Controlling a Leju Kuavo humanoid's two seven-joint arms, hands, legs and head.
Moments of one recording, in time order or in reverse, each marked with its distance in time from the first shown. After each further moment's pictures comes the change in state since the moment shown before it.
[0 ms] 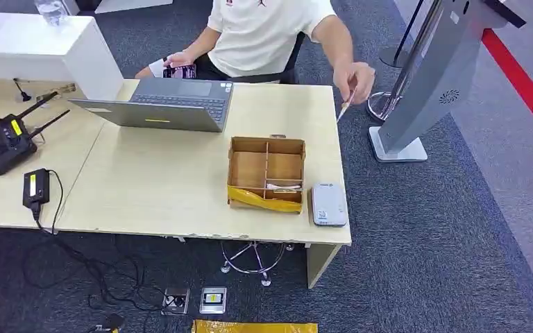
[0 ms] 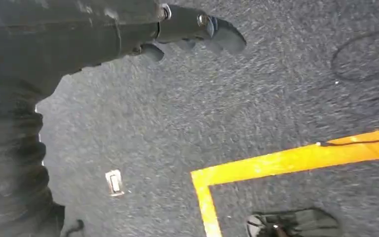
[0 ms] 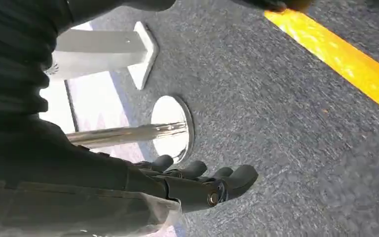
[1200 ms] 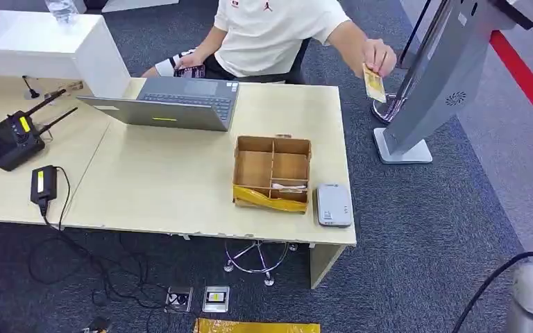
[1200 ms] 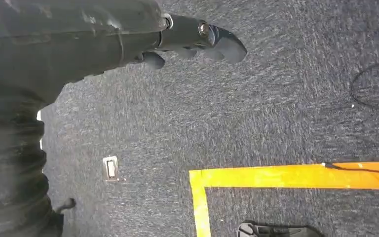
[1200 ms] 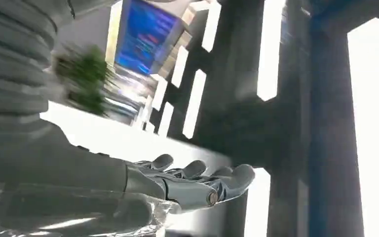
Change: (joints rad) left arm 0.010 0.019 -0.008 0.019 0.135 0.036 -0.010; right arm -0.104 -0.194 -1.347 -1.757 1.083 -0.374 -0.410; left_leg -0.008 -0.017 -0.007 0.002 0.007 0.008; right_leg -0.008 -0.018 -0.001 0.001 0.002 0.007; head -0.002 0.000
